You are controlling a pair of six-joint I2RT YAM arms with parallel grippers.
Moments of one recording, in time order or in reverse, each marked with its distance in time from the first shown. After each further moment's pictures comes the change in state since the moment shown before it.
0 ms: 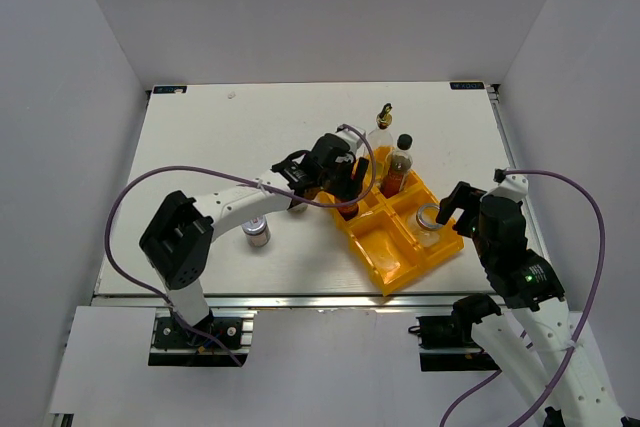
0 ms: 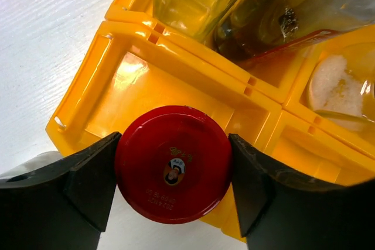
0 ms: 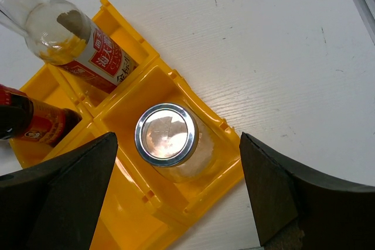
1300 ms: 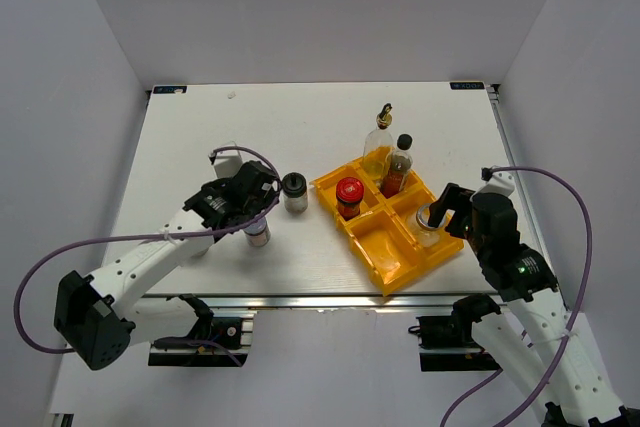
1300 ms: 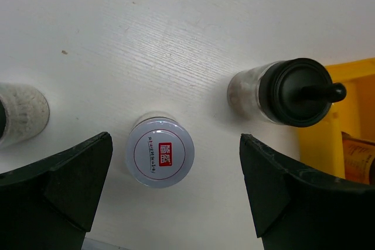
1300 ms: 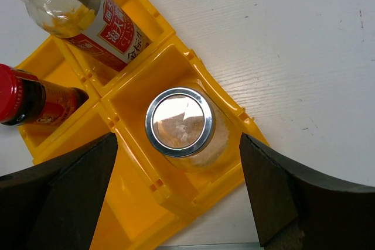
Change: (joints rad) left arm 0.143 -0.600 -0.341 -0.506 -0.544 -0.630; right arm 0.000 0.050 -0.019 0.009 -0.095 0.000
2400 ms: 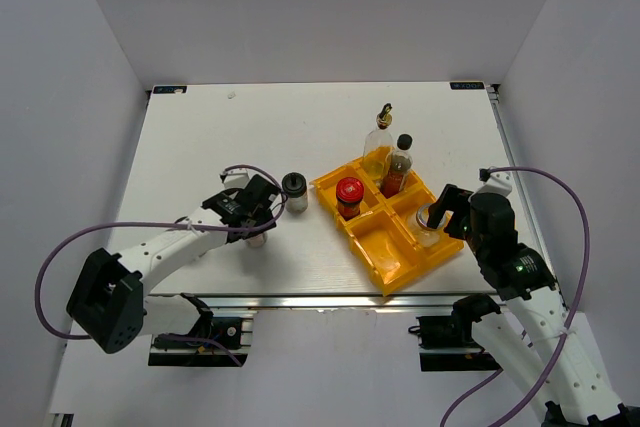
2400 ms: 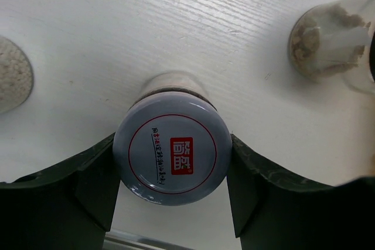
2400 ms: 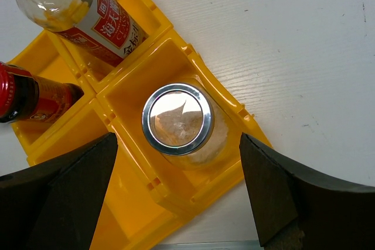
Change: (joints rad) left arm 0.042 0.129 -0.156 0.065 0.166 -0.013; right arm 0.000 0.011 -0.013 0.000 -0.006 0.000
